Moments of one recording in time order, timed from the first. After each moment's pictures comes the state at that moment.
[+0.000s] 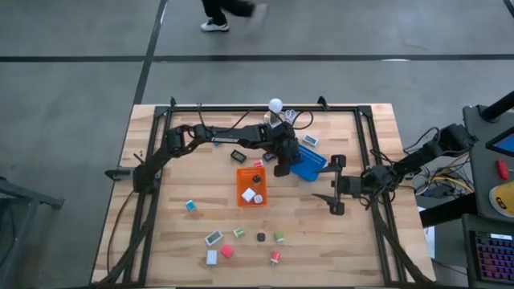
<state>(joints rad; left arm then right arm) 0.24 2.29 1.76 -0.36 0.24 0.23 0.41 1.00 0.11 1.16 0.37 -0.39</state>
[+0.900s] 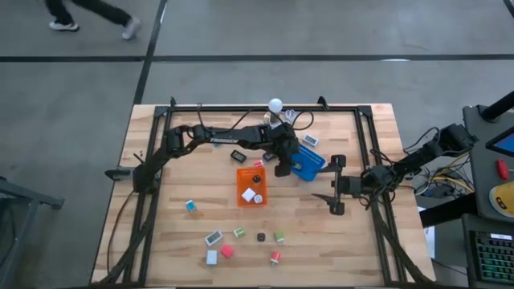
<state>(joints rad) 0.23 2.27 1.76 -0.34 0.19 0.25 0.41 1.00 0.11 1.16 0.37 -0.39</state>
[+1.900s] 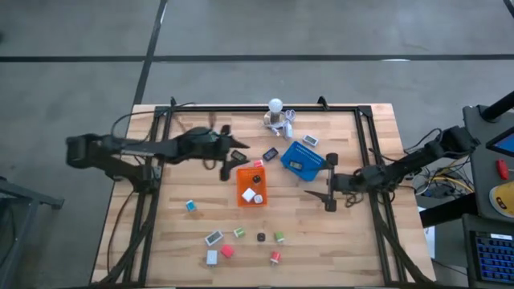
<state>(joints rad) 0.22 1.25 0.57 0.41 0.16 0.13 0.32 1.01 0.18 0.88 0.37 -0.27</state>
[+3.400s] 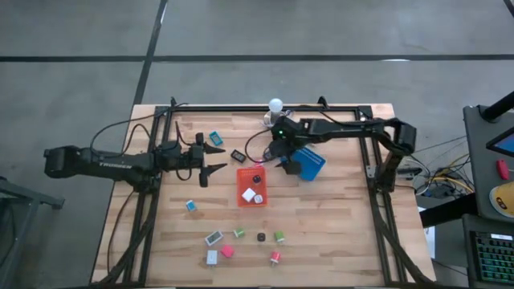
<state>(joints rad) 0.20 0.93 0.19 0.58 0.04 0.07 -0.32 1.79 1.22 -0.49 -0.26 -0.54</state>
